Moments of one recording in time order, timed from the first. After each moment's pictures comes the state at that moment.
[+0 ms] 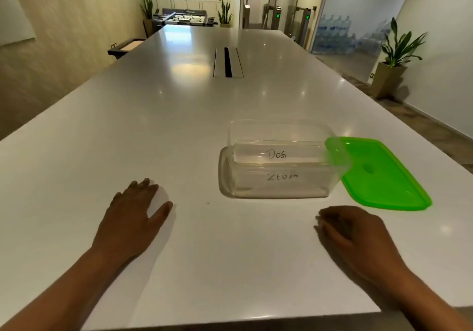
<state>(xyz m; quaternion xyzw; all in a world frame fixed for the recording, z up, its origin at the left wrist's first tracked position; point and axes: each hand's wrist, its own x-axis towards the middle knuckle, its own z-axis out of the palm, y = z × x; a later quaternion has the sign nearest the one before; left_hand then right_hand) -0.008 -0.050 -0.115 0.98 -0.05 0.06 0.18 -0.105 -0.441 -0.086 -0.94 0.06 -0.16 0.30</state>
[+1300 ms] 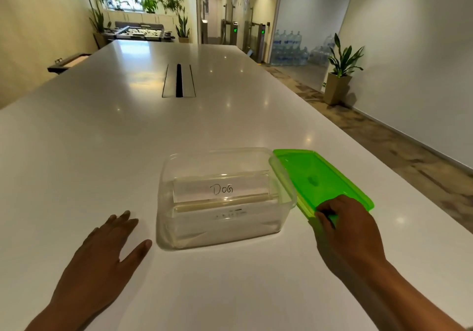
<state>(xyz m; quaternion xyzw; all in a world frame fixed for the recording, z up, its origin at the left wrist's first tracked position) 0.034 -0.121 -0.123 0.96 -0.12 0.07 0.22 -0.049 -0.544 -0.085 -0.94 0.16 -0.28 0.13</state>
